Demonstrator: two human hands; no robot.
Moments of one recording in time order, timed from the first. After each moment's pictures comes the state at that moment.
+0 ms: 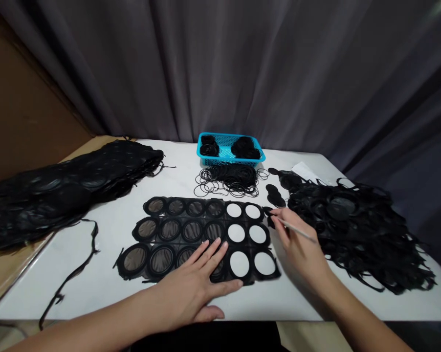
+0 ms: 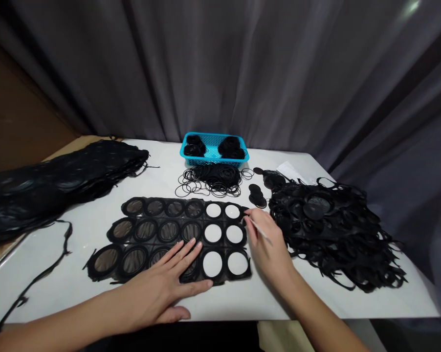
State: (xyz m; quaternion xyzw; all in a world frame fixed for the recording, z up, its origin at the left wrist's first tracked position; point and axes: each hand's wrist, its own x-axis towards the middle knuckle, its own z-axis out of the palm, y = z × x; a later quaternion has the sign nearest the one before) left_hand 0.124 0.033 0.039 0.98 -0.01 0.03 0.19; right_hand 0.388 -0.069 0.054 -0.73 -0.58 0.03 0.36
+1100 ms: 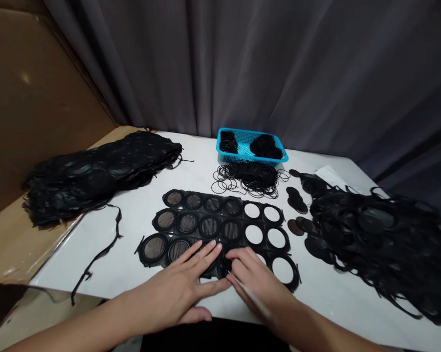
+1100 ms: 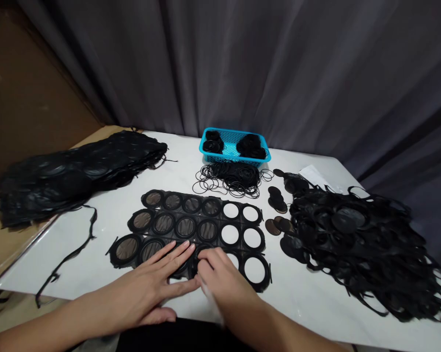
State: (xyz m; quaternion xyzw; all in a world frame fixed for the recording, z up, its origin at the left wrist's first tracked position) left_hand 0.068 0.039 0.044 0.98 0.04 0.02 0.19; right_hand 0.291 -0.069 0.021 -0.55 -0.78 0.18 0.26
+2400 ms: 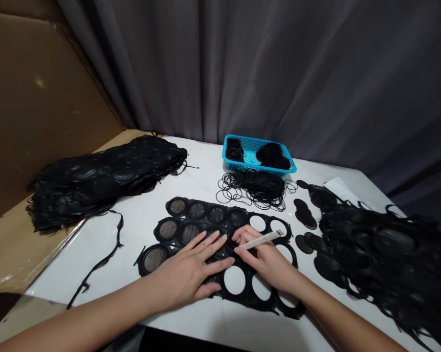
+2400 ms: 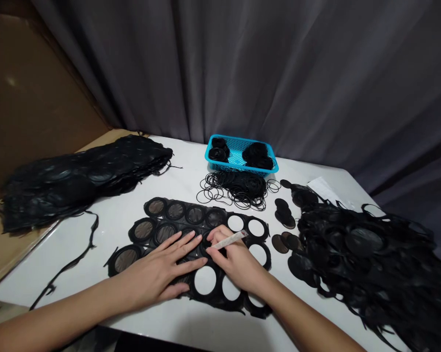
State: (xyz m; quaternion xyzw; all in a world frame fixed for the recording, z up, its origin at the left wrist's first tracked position) left_hand 0.091 0.070 0.027 0.98 0.10 0.06 0.16; right_hand 0.331 -0.004 0.038 -0.58 -0.67 0.35 0.31
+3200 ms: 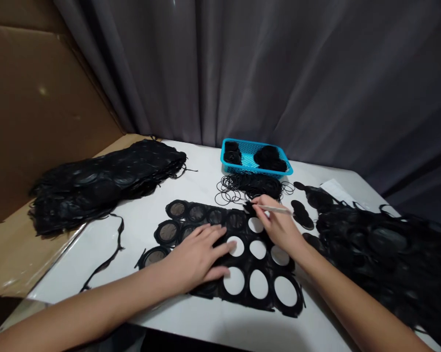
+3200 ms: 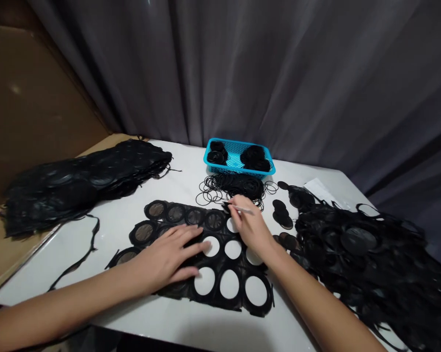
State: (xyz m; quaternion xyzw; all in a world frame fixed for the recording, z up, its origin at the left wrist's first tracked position) left_hand 0.116 0.084 0.042 0.98 0.14 0.06 0.11; right_hand 0.378 0.040 0.052 -0.64 -0.68 0.09 0.35
